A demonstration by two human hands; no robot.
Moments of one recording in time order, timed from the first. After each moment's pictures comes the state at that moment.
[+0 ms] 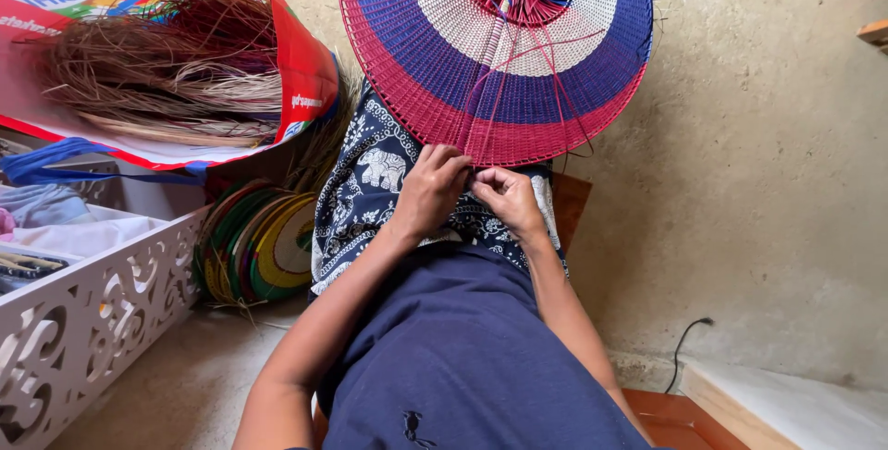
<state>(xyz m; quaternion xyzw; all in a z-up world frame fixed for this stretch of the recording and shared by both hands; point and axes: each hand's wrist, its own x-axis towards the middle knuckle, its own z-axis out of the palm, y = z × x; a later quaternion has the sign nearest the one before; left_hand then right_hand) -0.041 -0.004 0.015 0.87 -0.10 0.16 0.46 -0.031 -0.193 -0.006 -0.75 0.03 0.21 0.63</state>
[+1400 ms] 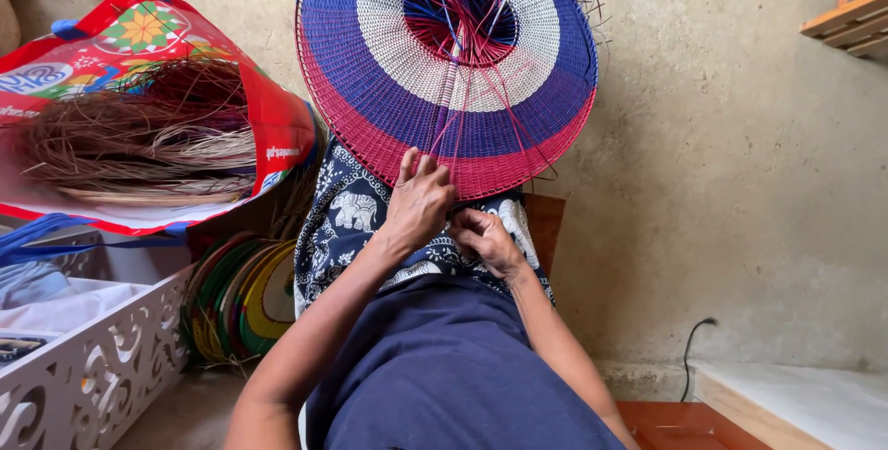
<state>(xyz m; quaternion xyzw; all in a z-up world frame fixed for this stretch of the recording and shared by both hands) -0.001 -0.017 0.034 0.93 -0.24 0.12 0.25 -0.058 -0.201 0.009 -0.61 0.05 0.23 0.76</state>
